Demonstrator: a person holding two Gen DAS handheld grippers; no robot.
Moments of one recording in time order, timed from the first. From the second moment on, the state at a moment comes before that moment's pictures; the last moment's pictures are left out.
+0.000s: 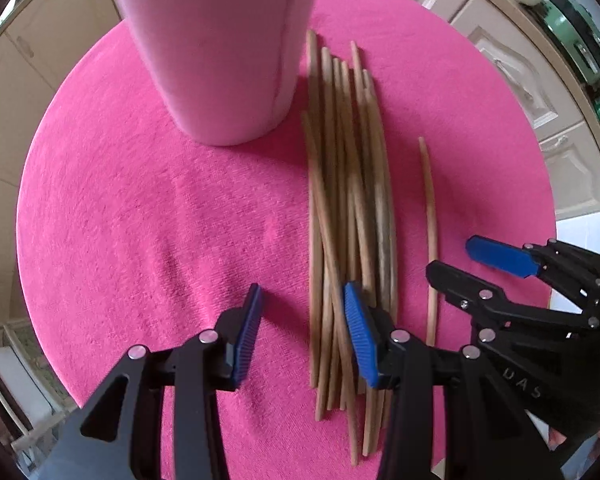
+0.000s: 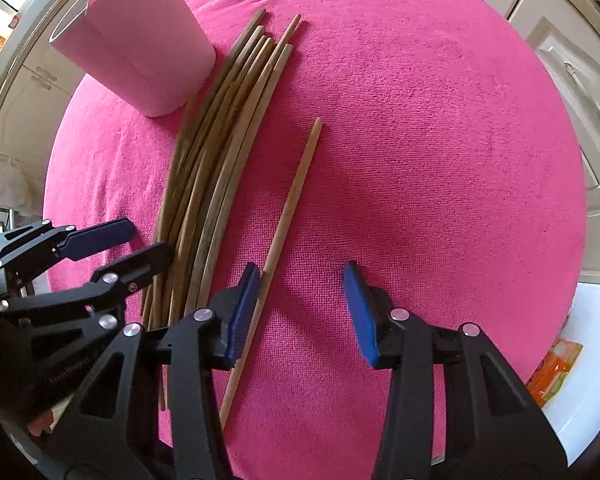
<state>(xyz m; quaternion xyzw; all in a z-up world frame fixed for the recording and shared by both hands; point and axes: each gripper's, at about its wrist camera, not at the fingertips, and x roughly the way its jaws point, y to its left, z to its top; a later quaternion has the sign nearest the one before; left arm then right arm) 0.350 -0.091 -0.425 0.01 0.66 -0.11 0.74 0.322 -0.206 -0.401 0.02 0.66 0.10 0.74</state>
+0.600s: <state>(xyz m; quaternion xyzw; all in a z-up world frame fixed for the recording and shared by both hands) 0.361 -0.071 -0.430 -0.01 0.68 -0.06 0.73 0.338 -0.205 -0.397 0.03 0.67 0.10 0.73</state>
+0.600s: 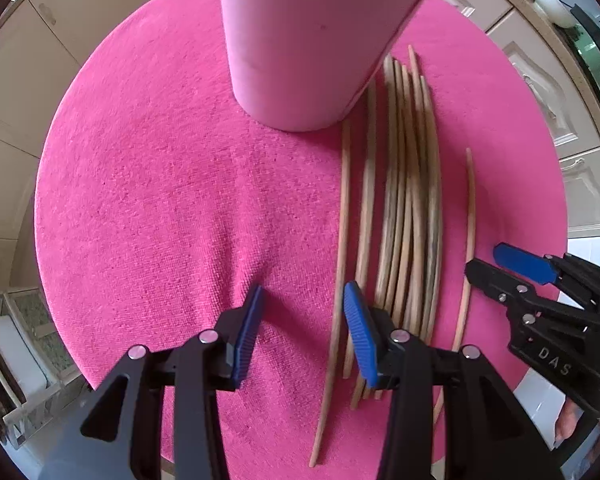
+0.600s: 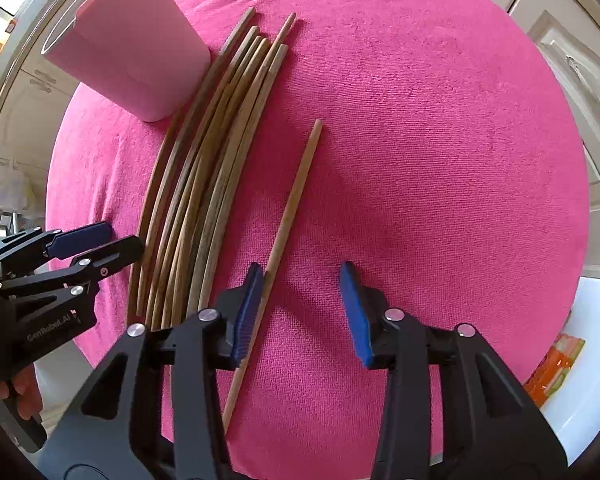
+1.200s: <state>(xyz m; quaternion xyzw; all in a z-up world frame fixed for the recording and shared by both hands) 0.376 -0.102 -0.429 0.03 0.70 -0.05 0.71 0.362 -0.235 -0.399 0.09 0.69 0.09 0.71</state>
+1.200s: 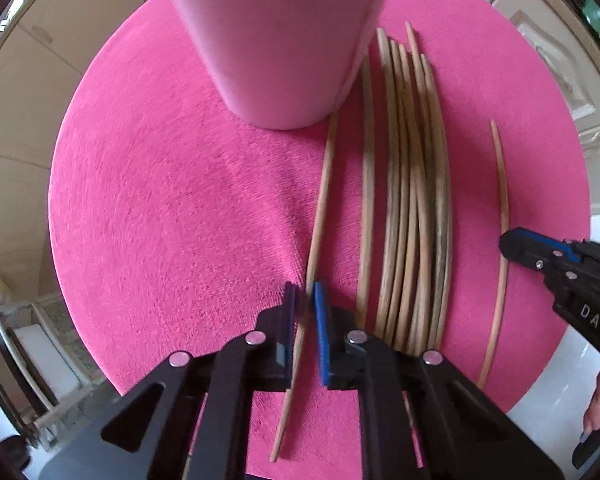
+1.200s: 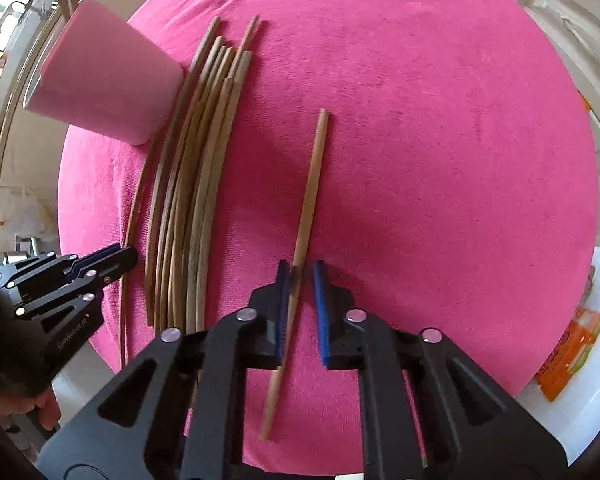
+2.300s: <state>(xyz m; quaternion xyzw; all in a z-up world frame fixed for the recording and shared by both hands) 0.362 -0.060 -0.404 0.00 0.69 -0.09 0.72 0.344 -0.233 -0.393 0.13 0.69 0.08 0.71</state>
